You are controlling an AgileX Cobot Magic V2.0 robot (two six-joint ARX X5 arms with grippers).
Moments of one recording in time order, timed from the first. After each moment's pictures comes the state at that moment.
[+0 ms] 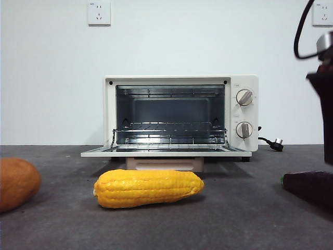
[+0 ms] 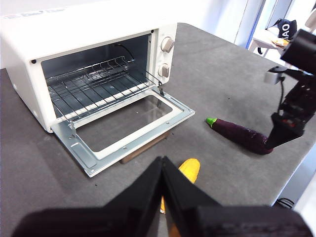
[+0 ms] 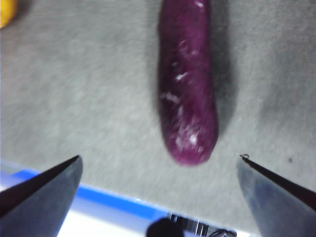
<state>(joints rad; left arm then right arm) -0.13 0.54 0.92 -0.80 0.58 0.14 0.28 1.17 0.72 -0.90 -0.24 0.14</state>
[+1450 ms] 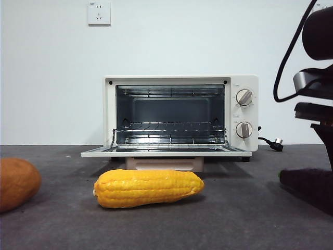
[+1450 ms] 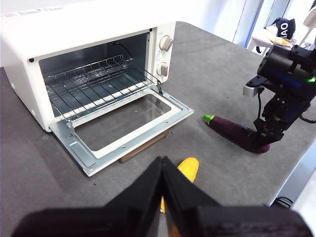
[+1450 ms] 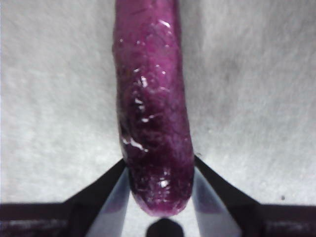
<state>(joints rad) -0.13 0.54 0.92 -0.80 0.58 0.14 0.37 1.30 0.71 -0.77 -0.08 0.24</state>
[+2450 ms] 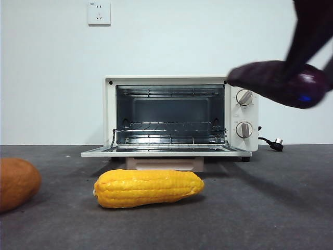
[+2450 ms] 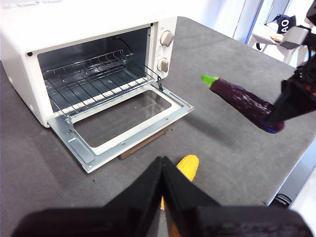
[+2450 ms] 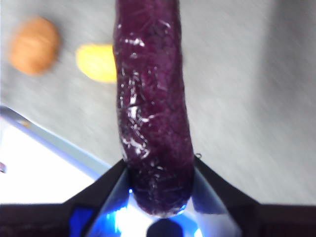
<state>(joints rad) -0.13 0.56 0.92 -0.80 0.58 0.14 0.43 1.04 0.85 -0.81 -0.42 0.24</state>
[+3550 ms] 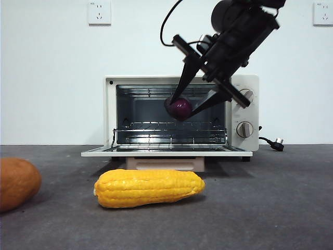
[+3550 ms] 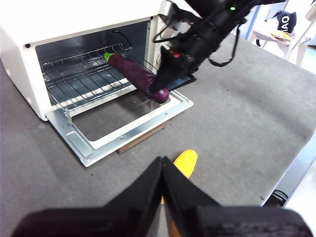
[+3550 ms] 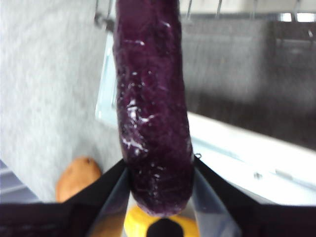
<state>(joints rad) -0.13 0.56 0.92 -0.82 0.58 0.14 0.42 1.88 1.51 -0.63 -0.54 0.43</state>
